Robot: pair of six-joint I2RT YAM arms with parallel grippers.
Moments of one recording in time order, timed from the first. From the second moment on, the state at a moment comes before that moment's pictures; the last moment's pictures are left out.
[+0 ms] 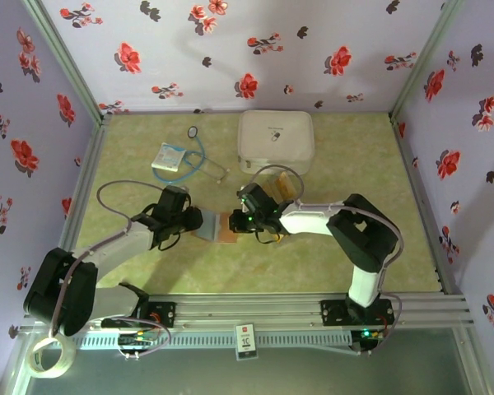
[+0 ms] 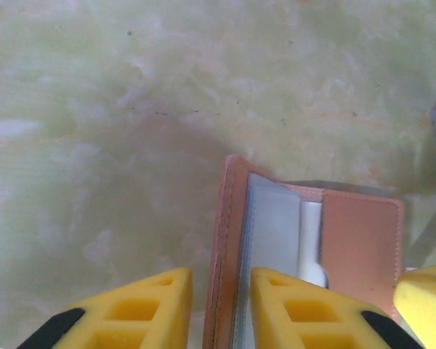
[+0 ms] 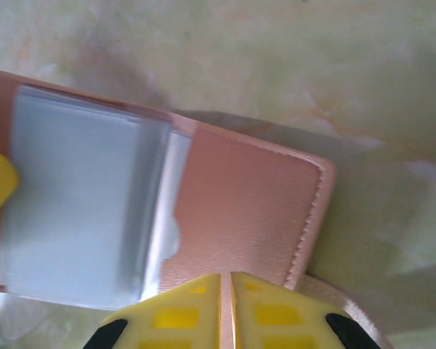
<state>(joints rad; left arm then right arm) -0.51 1.26 0.57 -0.22 0.00 -0.63 0.87 1.82 0.94 0.00 -0.24 0.77</state>
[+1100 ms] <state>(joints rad) -0.40 1.17 0.42 0.01 0.14 -0.72 0.86 1.85 0.89 0.13 -0.25 0.82</state>
